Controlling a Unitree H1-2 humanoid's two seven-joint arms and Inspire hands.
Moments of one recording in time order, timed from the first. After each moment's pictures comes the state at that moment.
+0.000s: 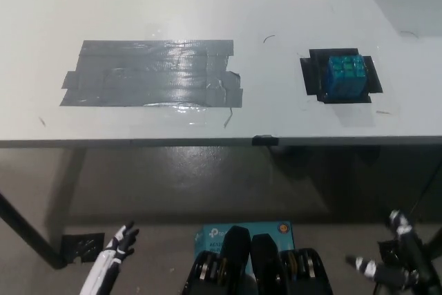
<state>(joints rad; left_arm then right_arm) 0.01 0.20 -0.06 0.33 0.07 -0.26 -0.07 0.01 -0.20 -0.01 0.15 -0.10 -0.22 0.05</state>
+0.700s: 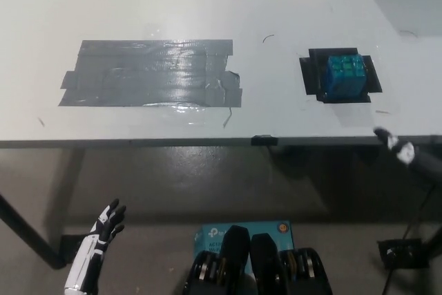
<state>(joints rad) 0.02 0.20 -0.03 0.26 0.02 -0.34 -0.07 -0.25 -0.13 -0.12 -0.22 -0.20 -0.18 -0.04</state>
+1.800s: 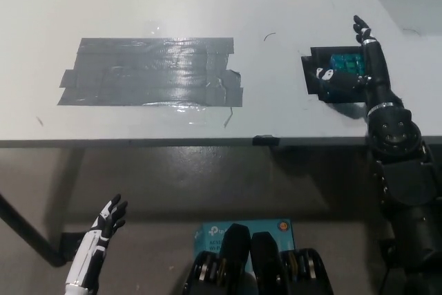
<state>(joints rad) 0.01 0.20 -0.03 0.25 0.04 -0.35 -0.07 -0.82 -0.10 -0.11 0.76 -0.21 0.02 -0.12</state>
